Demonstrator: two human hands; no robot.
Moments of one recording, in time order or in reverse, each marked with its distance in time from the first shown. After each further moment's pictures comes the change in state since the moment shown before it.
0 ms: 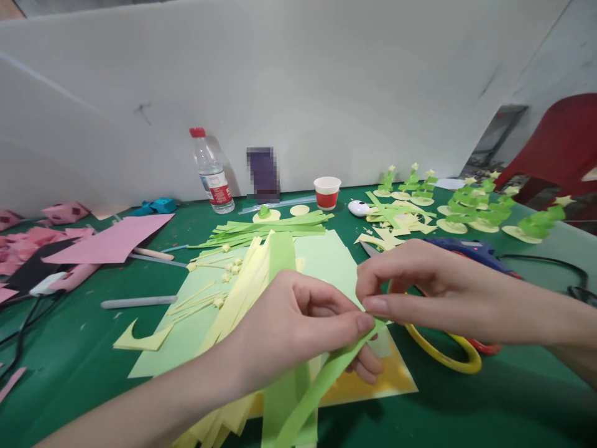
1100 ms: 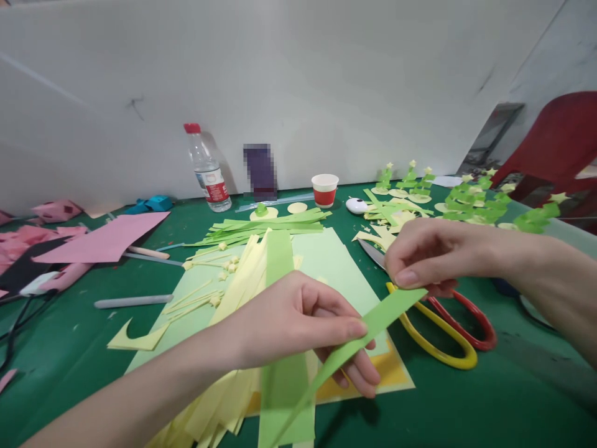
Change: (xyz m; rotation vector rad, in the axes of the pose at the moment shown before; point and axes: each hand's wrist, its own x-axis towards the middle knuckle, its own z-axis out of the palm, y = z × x) left_hand 0.004 0.000 -0.014 0.071 -0.209 -0.188; right_hand -0.002 0.035 -0.037 0.283 -0.312 0.154
